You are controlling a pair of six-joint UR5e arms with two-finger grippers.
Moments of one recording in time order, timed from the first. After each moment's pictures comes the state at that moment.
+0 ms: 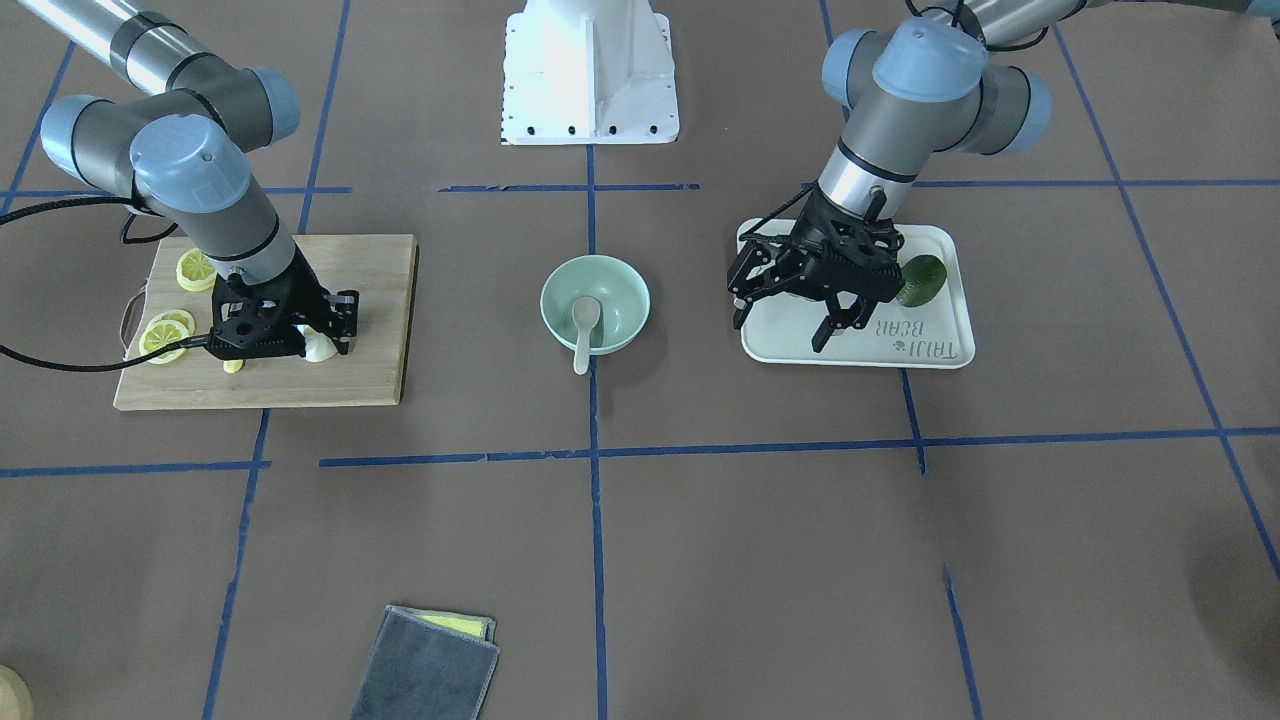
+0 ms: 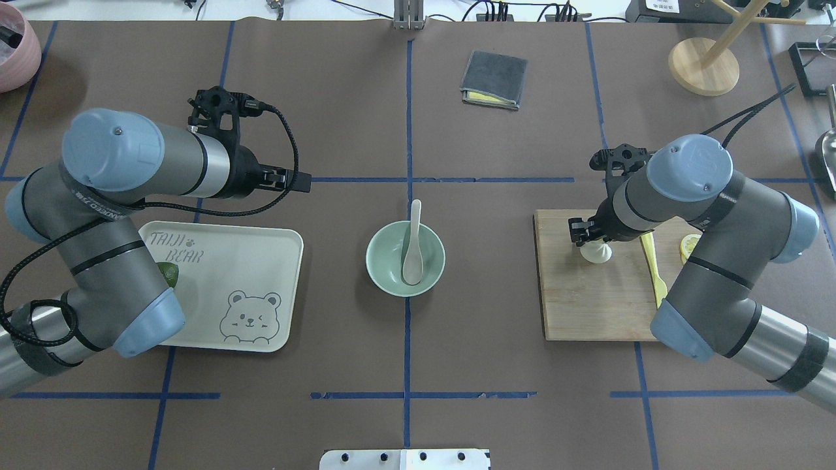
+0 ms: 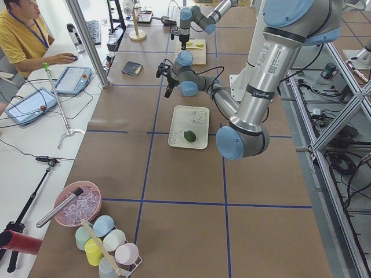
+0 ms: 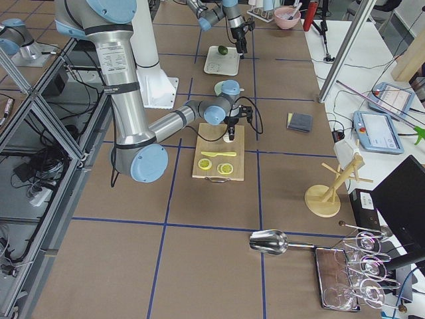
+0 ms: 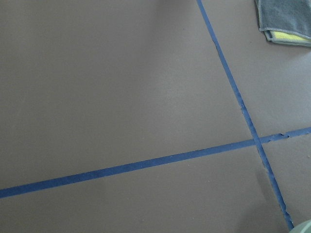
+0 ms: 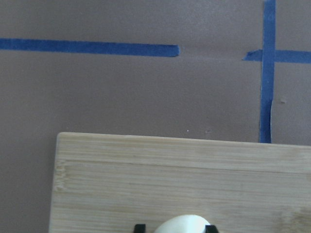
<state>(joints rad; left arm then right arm) -0.68 -1.98 -1.79 -2.06 -1.80 -1.02 0.69 -1.32 1.74 -1.29 1.96 1.02</state>
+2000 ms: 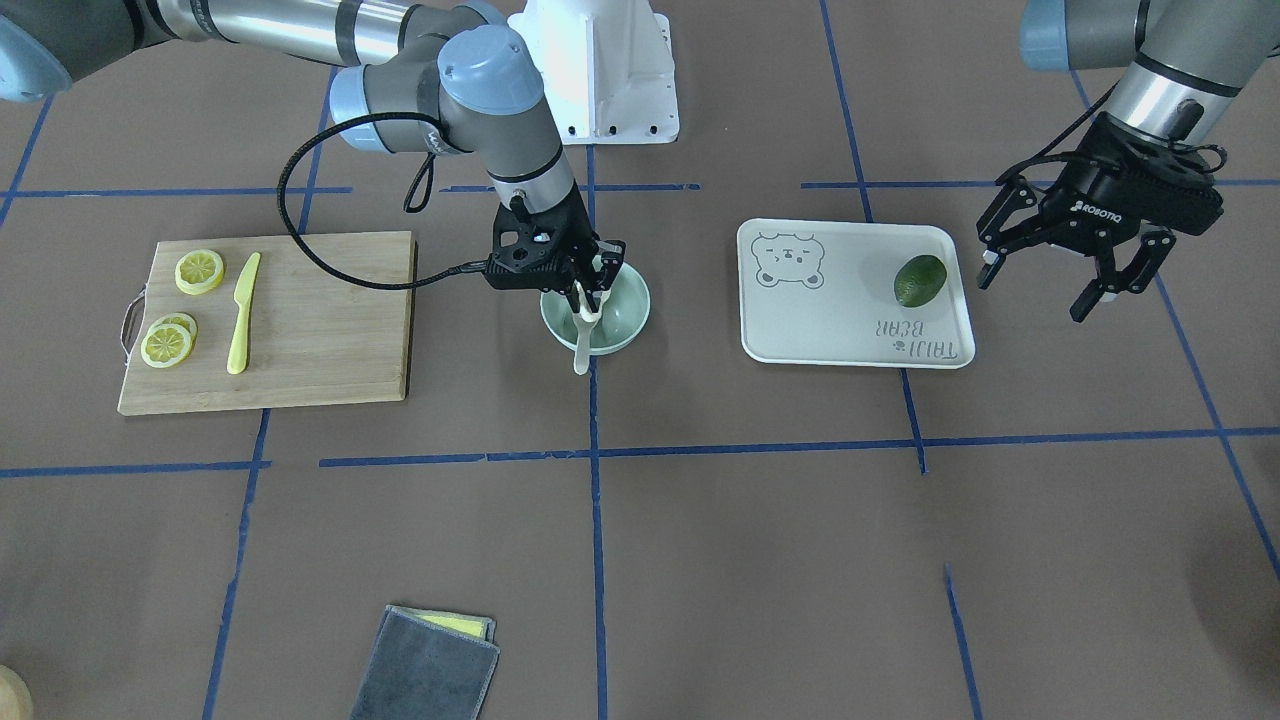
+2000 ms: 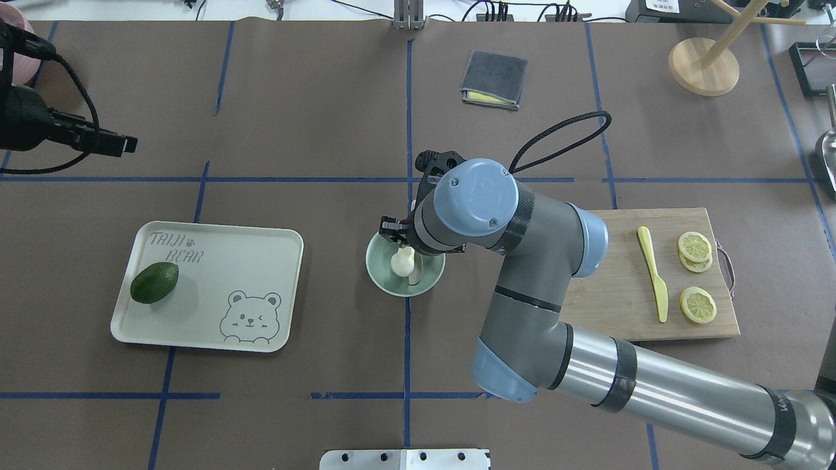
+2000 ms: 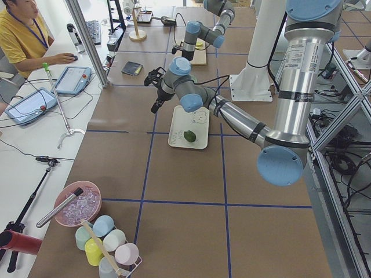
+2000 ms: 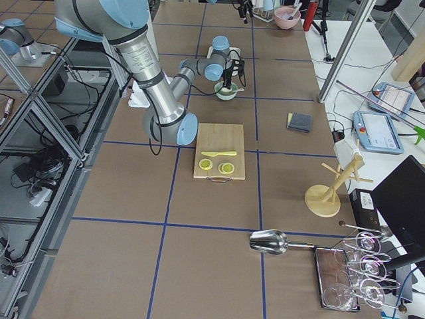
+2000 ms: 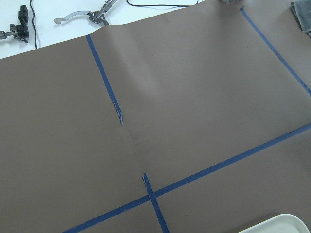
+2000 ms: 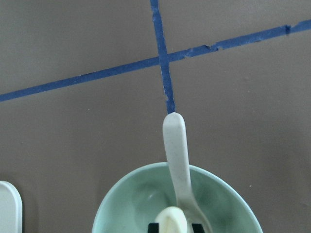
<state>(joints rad) -1.02 -1.67 -1.99 -2.06 -2.02 -0.59 0.46 -0.87 1.61 -1.31 1.78 1.47</state>
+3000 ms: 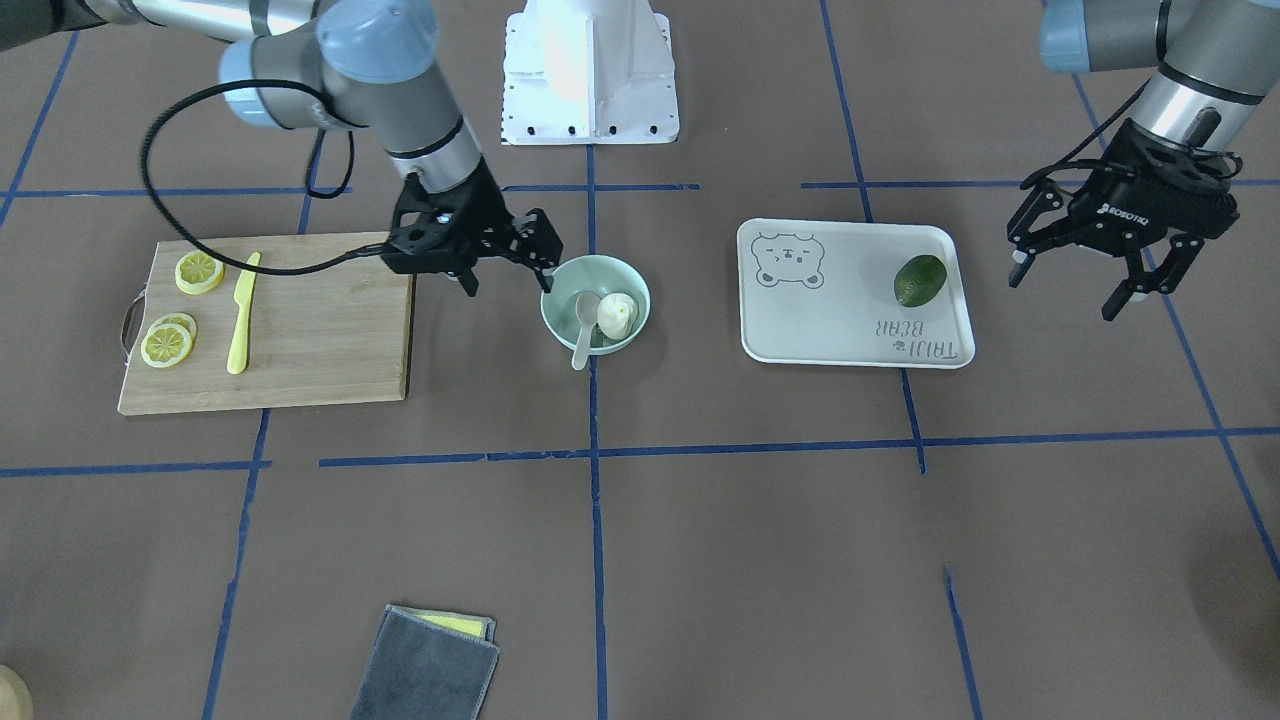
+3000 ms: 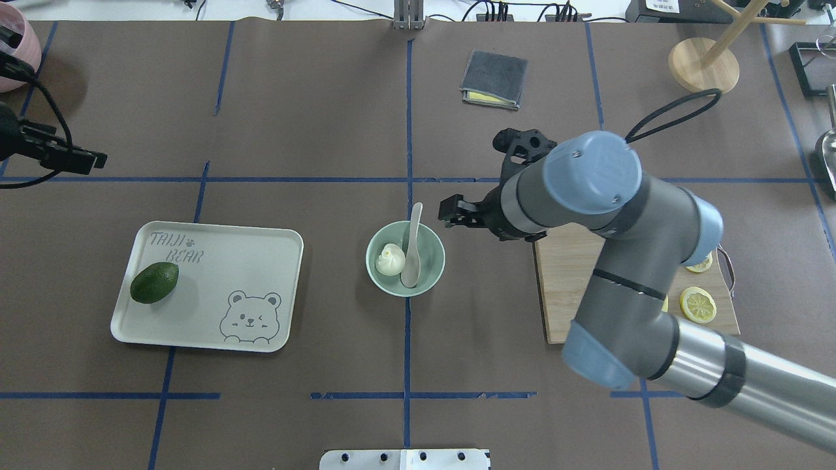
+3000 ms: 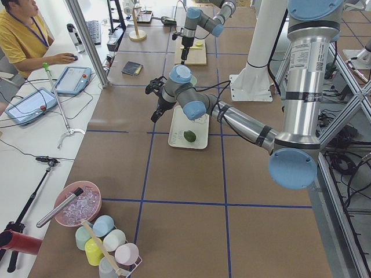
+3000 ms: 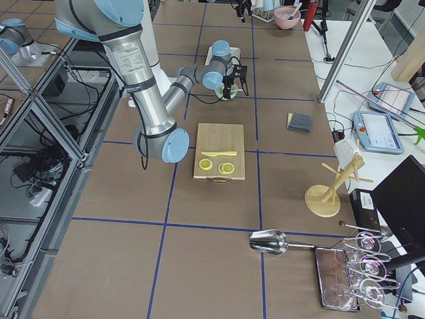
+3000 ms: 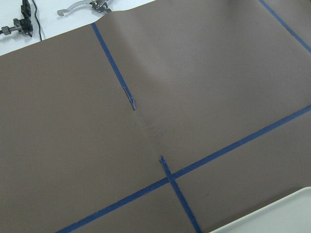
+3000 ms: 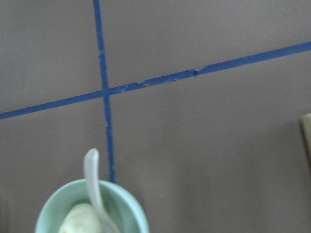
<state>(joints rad) -1.07 -1.58 -1.97 -2.06 -2.05 -0.39 0.63 -1.14 1.86 -1.31 1.93 1.37</state>
